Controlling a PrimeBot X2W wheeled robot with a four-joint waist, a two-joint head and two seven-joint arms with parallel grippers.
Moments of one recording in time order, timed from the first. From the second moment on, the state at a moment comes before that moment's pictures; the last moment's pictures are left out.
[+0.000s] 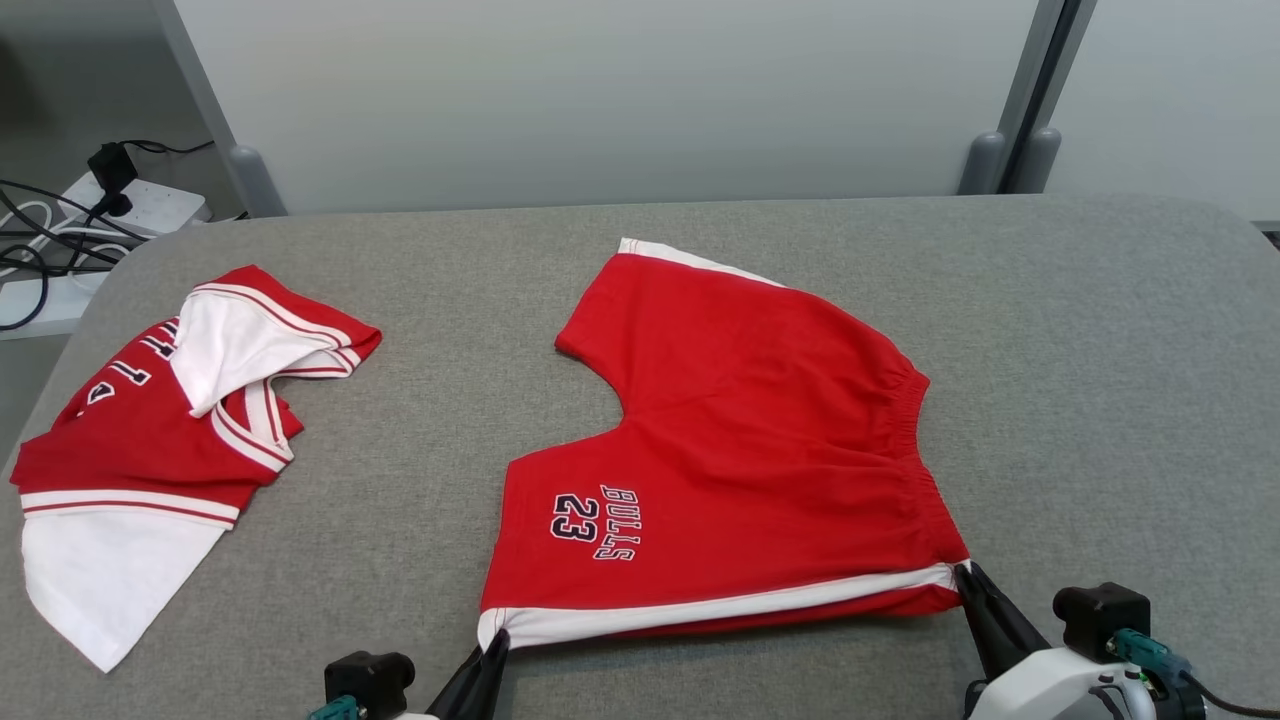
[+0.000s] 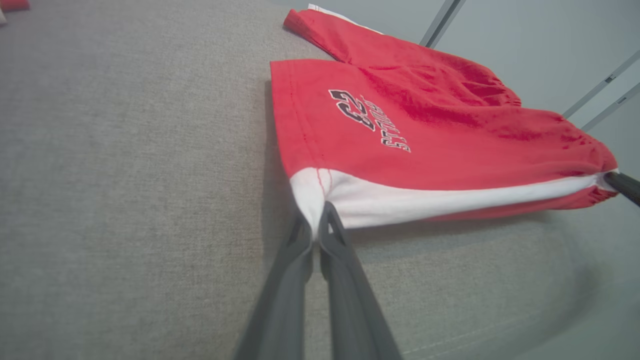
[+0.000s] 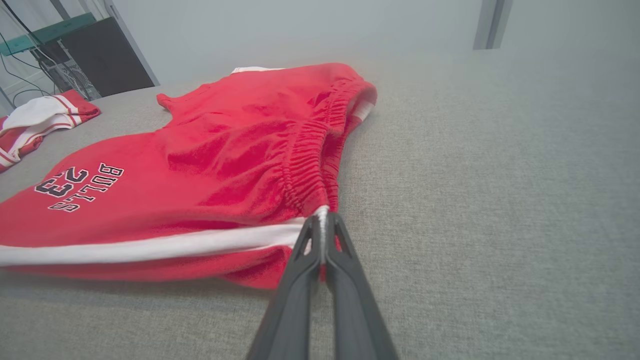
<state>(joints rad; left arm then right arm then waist) -0.12 0.08 -0.40 0.68 -0.57 -0.12 -0.25 -0.18 -0.14 0.28 0.64 0.37 0.13 -0.25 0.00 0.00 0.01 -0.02</state>
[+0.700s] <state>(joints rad) -0.05 0.09 -0.30 0.42 -0.46 -0.12 -0.25 -0.10 -0.13 0.17 0.41 0.35 0.13 -0.25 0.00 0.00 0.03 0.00</state>
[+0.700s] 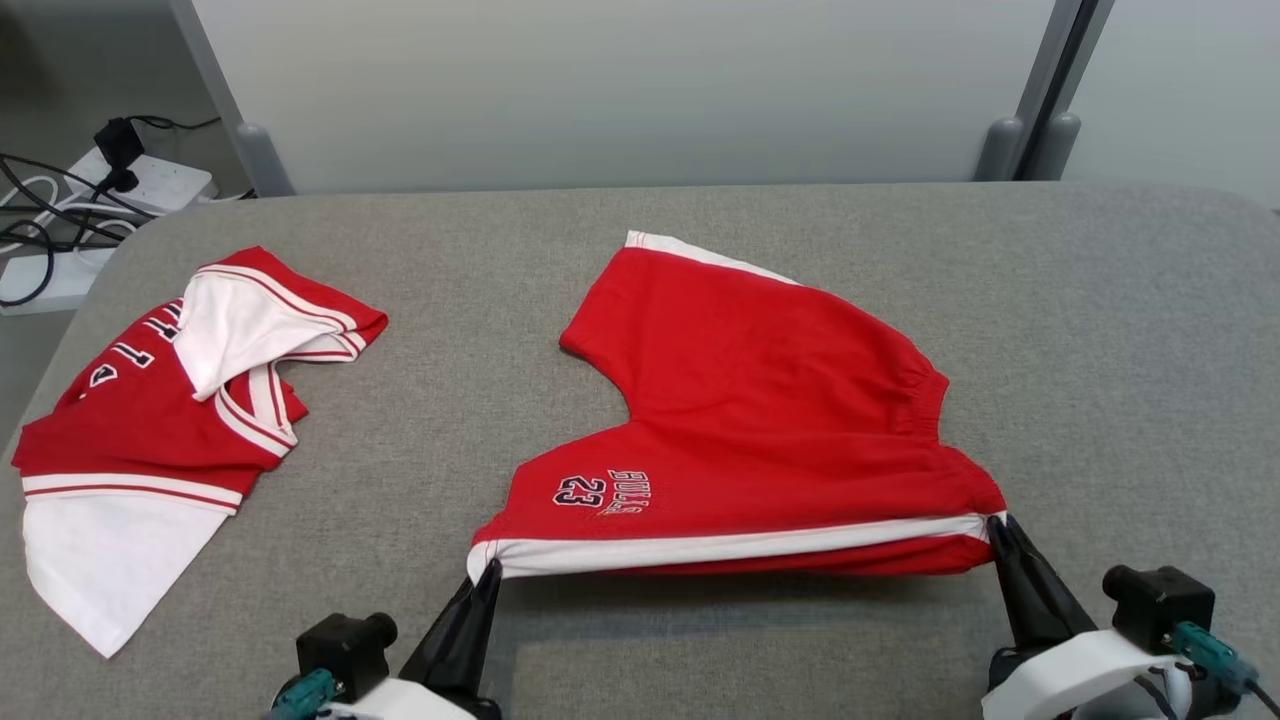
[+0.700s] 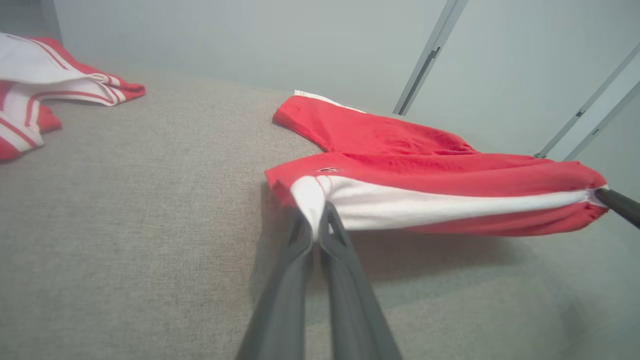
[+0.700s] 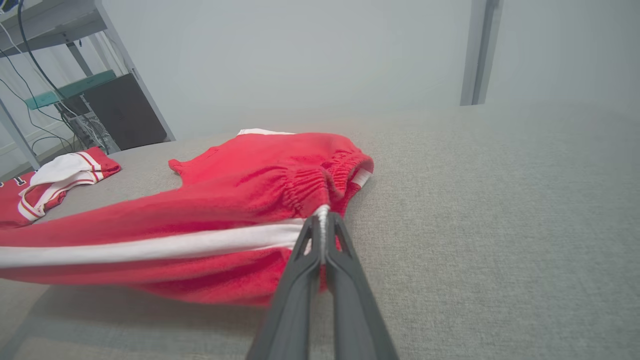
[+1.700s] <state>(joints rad) -1.00 0.19 -0.44 0.77 -0.34 -0.12 -0.26 -0.65 -0.06 0.18 0.49 0.38 0.13 -0.25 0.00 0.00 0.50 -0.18</state>
